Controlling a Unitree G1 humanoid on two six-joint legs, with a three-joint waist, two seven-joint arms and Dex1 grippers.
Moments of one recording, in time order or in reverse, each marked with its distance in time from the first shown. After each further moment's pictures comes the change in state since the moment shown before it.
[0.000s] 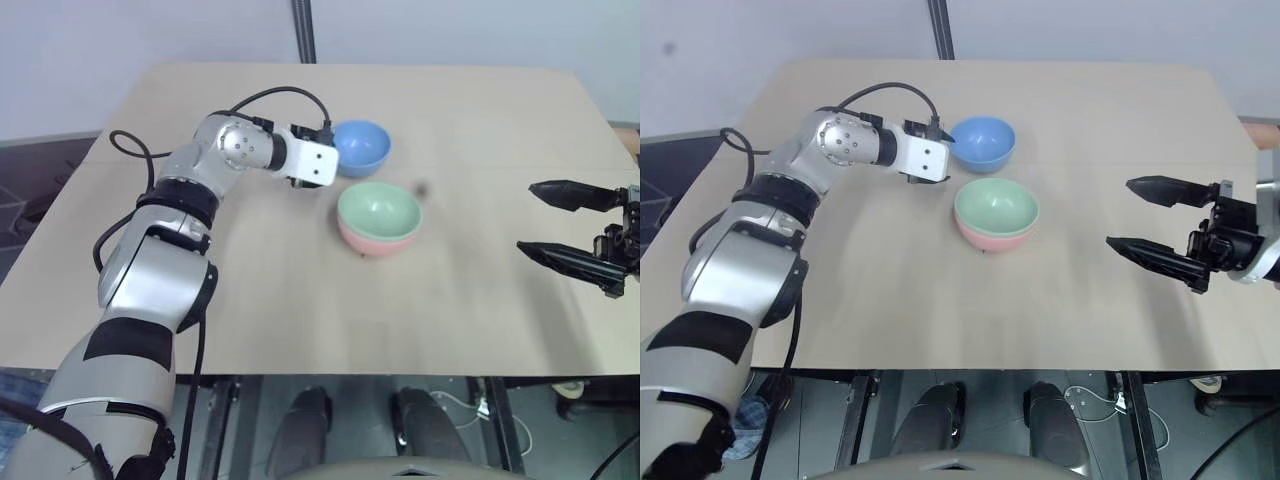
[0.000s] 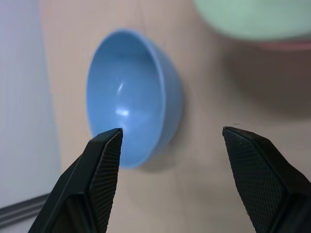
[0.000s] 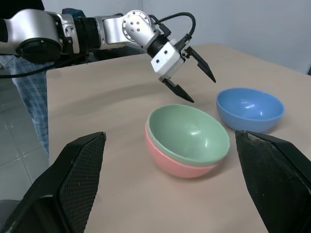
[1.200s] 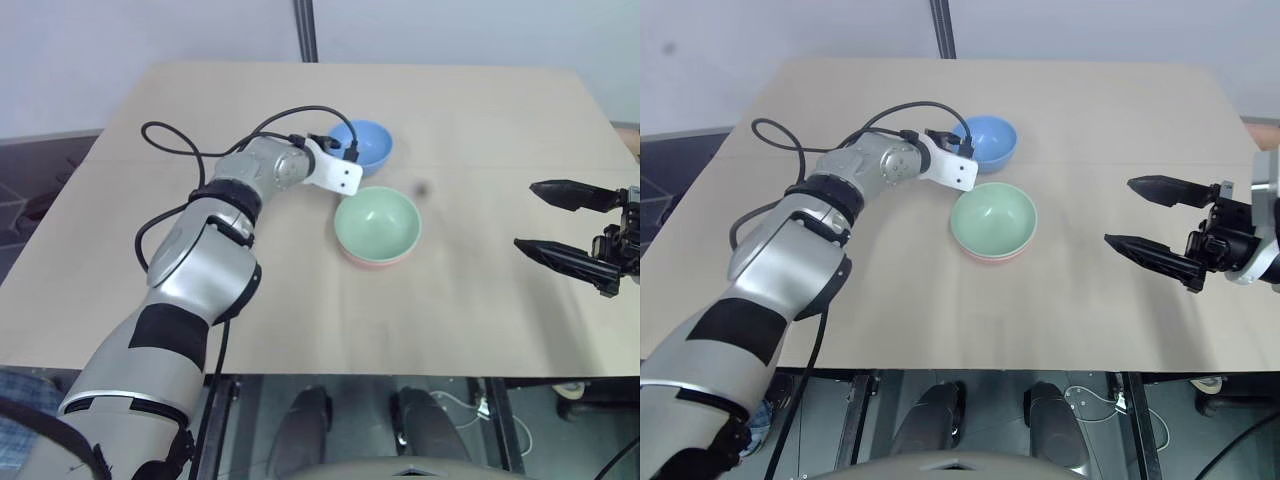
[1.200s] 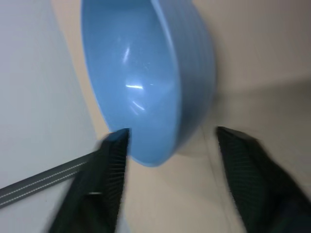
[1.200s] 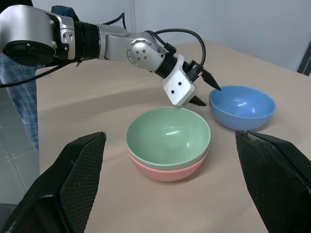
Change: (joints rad) left arm -0.079 -0.193 -0.124 0.219 0.235 0.161 0.408; right arm 0.018 0.000 -0.001 -0.021 0.004 -0.013 -0.052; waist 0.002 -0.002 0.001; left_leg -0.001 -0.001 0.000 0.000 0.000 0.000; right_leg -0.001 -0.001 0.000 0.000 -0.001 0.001
